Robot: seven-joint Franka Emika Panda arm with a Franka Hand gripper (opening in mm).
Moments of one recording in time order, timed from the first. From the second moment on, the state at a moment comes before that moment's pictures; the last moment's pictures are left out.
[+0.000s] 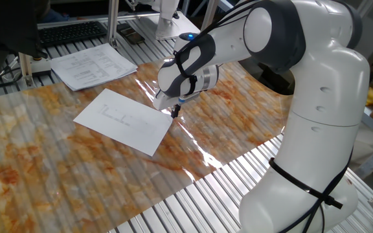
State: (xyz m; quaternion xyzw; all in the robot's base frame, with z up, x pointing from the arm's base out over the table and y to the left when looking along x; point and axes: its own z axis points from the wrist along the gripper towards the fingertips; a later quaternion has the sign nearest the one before) arm 0.532 -0.110 0.077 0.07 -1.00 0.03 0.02
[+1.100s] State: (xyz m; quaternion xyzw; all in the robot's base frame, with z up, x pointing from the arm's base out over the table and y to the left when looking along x) arm 0.532 -0.110 0.077 0.07 -1.00 0.03 0.02
